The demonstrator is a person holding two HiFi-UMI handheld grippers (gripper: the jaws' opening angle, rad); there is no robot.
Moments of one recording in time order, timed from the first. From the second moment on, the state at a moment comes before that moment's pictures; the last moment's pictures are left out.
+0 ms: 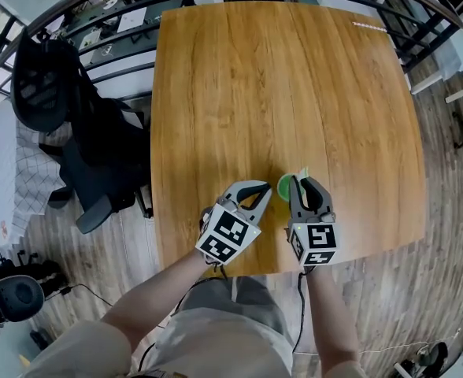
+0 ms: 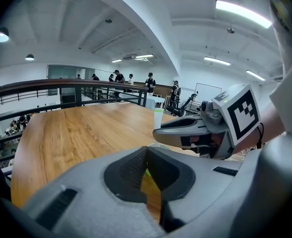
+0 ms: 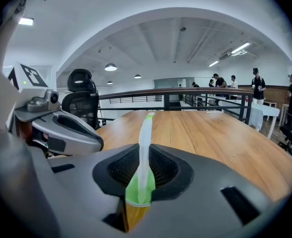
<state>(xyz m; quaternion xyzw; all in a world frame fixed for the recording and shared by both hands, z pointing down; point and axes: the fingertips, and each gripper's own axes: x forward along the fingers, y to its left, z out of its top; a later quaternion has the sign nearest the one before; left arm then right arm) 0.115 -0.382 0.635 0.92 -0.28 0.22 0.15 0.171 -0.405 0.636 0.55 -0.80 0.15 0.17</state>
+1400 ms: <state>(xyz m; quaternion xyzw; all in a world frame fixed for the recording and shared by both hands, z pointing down) 0.084 -0.370 0.445 0.94 -0.32 0.12 0.05 0.177 -0.344 0.429 0.58 -0.81 0.04 0.09</state>
